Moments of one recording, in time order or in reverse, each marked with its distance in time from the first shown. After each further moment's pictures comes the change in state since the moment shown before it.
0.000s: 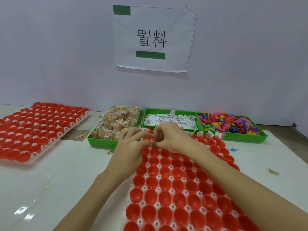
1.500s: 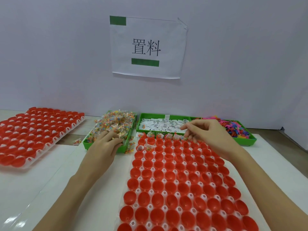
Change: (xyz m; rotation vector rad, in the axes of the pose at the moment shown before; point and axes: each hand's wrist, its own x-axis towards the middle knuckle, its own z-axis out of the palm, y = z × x) left_hand -0.013 -0.050 -0.025 0.127 0.010 -0.072; right_hand -0.072 0.073 -0.064 0.711 0.256 0.050
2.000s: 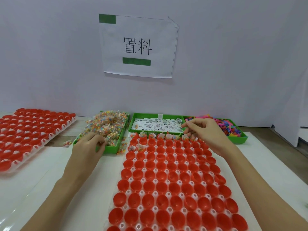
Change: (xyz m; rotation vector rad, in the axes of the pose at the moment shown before) left_hand -0.003 -0.007 -0.001 -0.086 0.121 -0.156; right_hand 0.016 0.034 -0.021 0.037 0.122 0.066
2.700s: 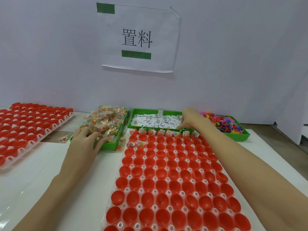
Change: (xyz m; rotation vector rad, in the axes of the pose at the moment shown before) left_hand -0.003 -0.018 0.016 0.130 0.019 -0.023; right_hand 0.103 0.008 0.029 -1.196 -0.236 0.214
